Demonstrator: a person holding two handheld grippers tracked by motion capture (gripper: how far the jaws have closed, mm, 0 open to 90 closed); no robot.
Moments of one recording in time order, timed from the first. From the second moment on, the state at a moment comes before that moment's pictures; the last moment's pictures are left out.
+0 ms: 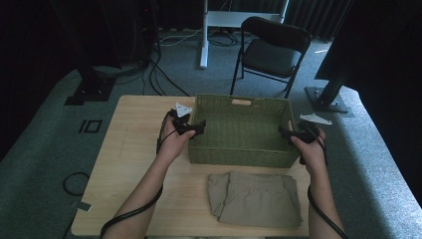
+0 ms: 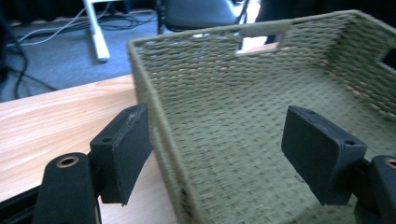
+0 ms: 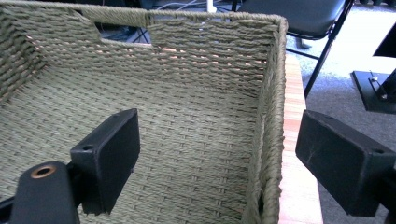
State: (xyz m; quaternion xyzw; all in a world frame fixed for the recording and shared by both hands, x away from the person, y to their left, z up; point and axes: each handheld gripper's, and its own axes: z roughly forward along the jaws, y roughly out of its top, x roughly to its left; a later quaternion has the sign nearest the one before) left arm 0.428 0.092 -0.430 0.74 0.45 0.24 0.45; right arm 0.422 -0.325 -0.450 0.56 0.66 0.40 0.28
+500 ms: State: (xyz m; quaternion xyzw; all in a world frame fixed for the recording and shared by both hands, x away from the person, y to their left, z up) left arm 0.392 0.087 -0.414 0.75 0.40 0.20 0.48; right arm 0.387 -0.311 -0.434 0.52 0.68 0.43 0.28
